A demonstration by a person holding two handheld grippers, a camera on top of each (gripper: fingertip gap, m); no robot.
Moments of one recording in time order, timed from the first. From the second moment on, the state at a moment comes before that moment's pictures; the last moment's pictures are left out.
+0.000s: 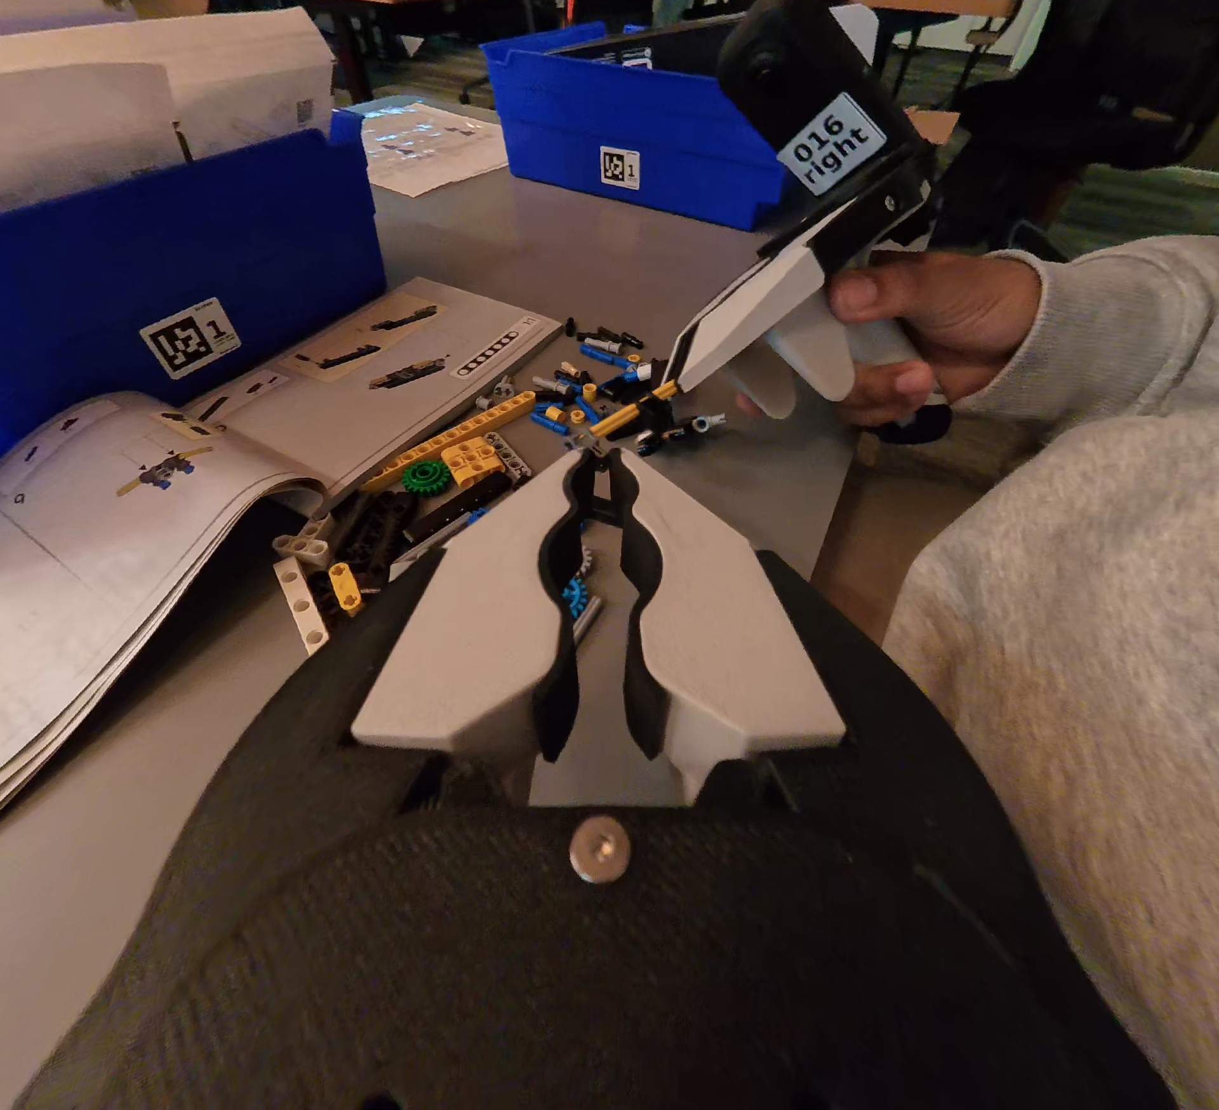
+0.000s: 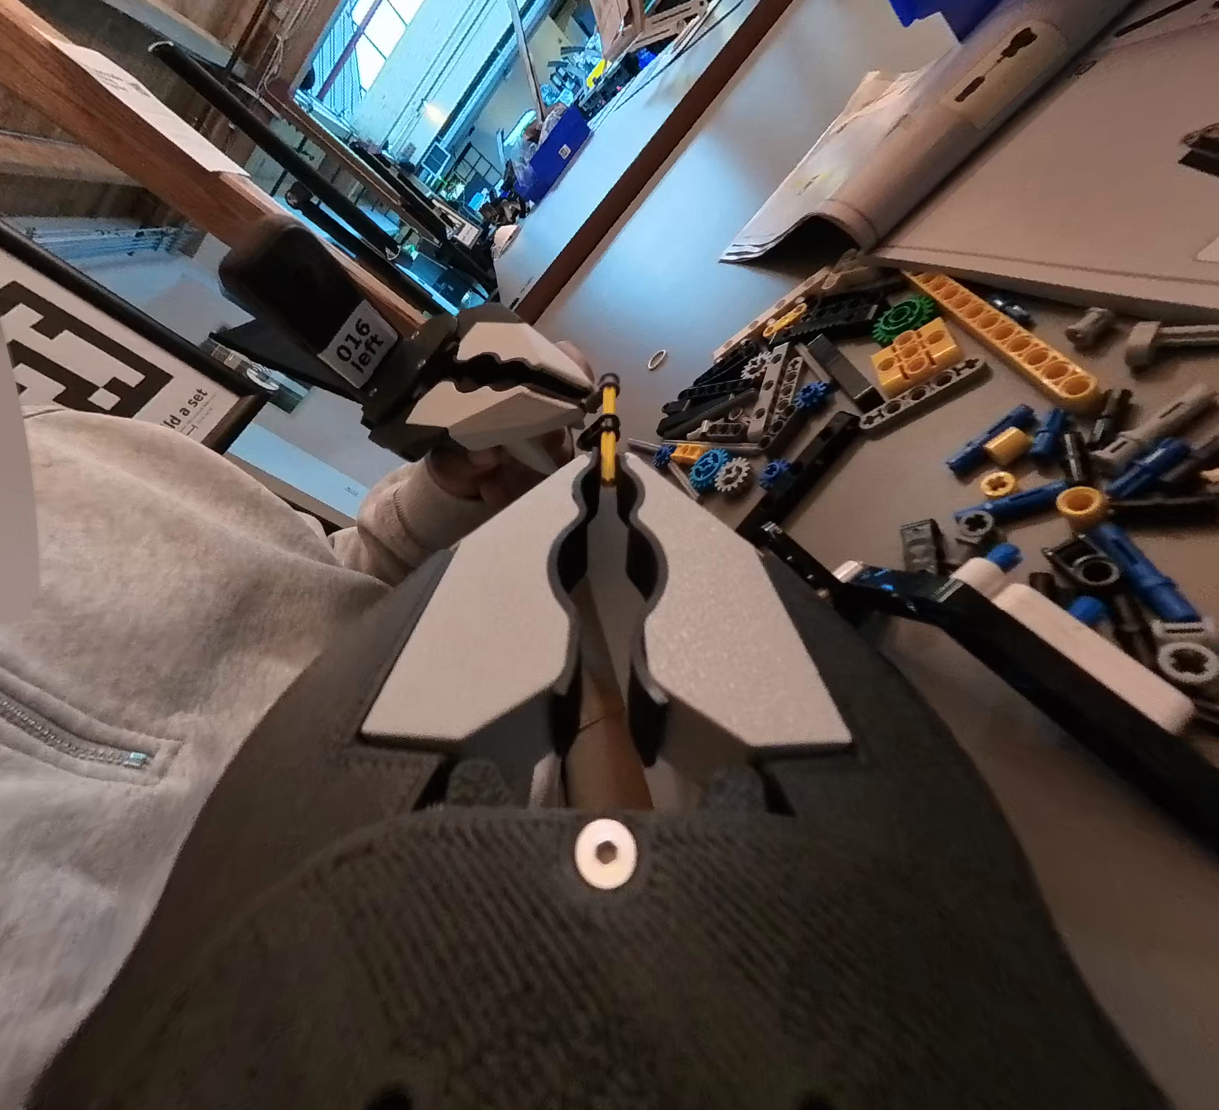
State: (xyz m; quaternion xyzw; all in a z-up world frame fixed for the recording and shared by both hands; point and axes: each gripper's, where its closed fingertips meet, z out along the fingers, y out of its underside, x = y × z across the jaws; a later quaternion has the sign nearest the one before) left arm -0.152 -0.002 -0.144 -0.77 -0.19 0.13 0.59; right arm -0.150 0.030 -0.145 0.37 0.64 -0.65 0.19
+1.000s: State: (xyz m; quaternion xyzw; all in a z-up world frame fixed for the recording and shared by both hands) left arm -0.149 0.000 -0.138 -0.75 -0.21 0.08 0.62; right arm -0.148 0.029 -0.141 0.35 0.64 -0.65 0.20
